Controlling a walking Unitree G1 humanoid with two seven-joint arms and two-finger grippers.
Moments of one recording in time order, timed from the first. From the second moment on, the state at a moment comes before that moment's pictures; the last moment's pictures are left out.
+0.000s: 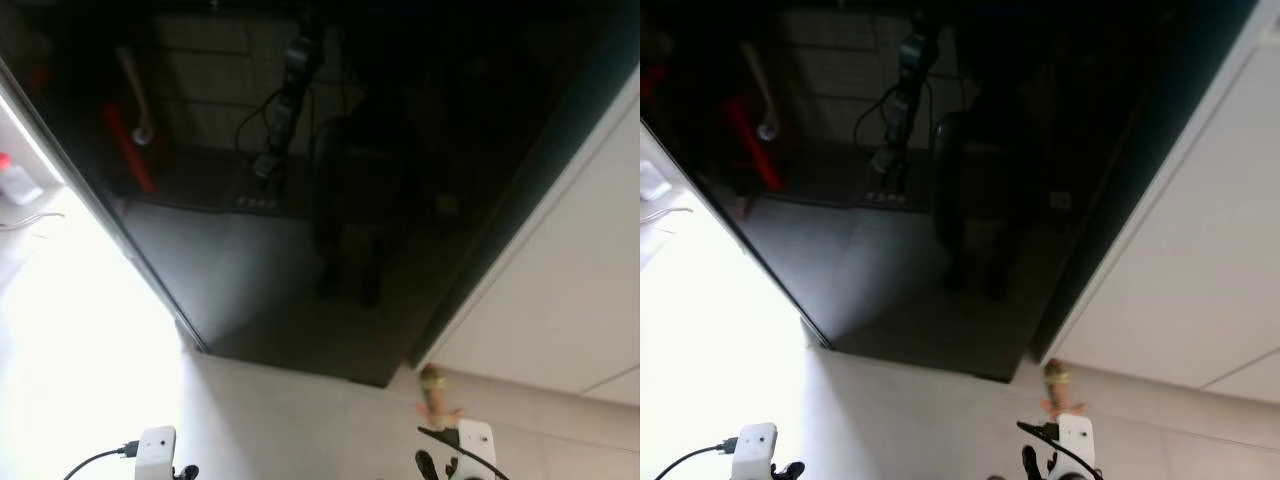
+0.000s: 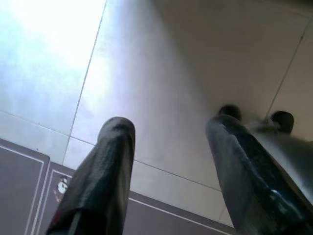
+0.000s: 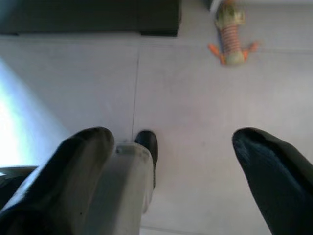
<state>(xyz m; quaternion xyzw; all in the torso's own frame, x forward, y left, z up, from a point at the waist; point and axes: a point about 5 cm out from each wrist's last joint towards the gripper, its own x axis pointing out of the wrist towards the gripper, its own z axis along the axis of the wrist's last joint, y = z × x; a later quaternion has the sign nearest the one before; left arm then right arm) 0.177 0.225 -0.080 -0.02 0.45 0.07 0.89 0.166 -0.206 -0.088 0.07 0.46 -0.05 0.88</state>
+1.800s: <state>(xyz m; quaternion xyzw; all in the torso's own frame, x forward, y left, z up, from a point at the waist) 0.186 0.242 -0.072 -0.01 0.44 0.11 0.89 0.180 -0.190 -0.084 0.04 0.46 0.02 0.89</state>
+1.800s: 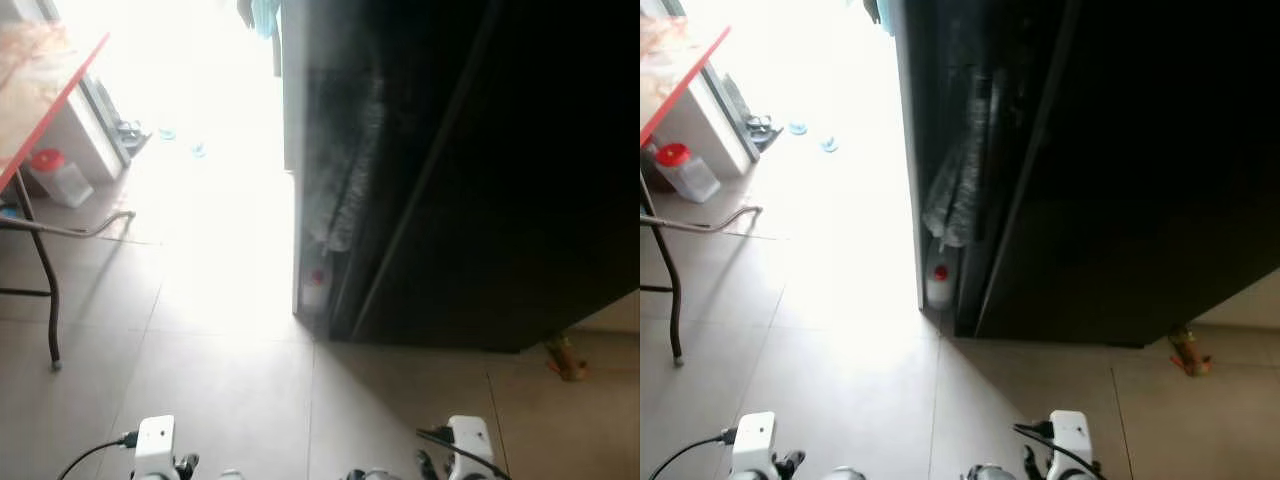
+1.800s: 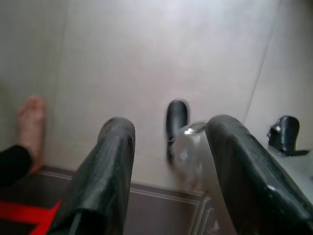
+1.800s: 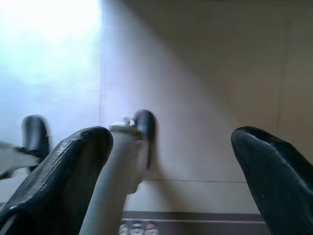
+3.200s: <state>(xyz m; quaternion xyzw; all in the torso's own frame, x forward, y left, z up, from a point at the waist) 0.191 0.222 -0.074 -0.04 0.42 0.12 0.90 0.145 -0.209 -0.095 0.03 0.48 -0.03 0.88</state>
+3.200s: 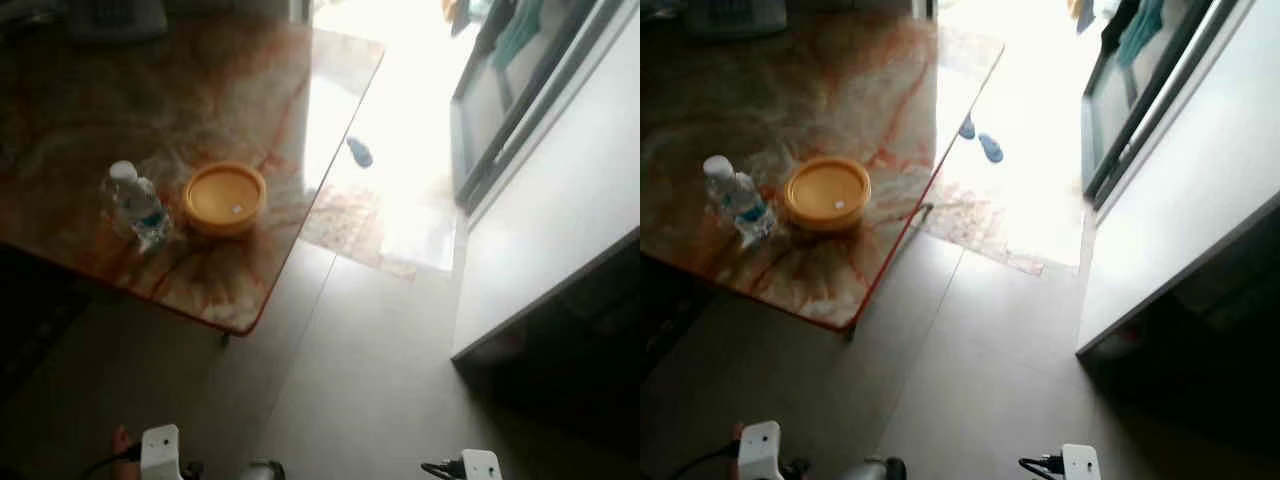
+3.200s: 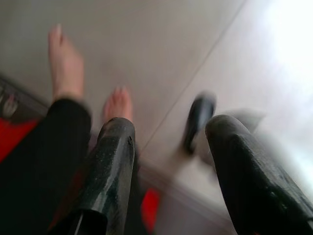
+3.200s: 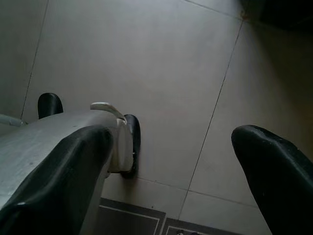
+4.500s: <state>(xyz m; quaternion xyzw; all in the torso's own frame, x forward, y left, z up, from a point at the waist) 0.188 0.216 -0.076 -0.05 0.42 0.11 0.90 0.194 -0.184 -0.080 0.02 0.46 0.00 0.89</state>
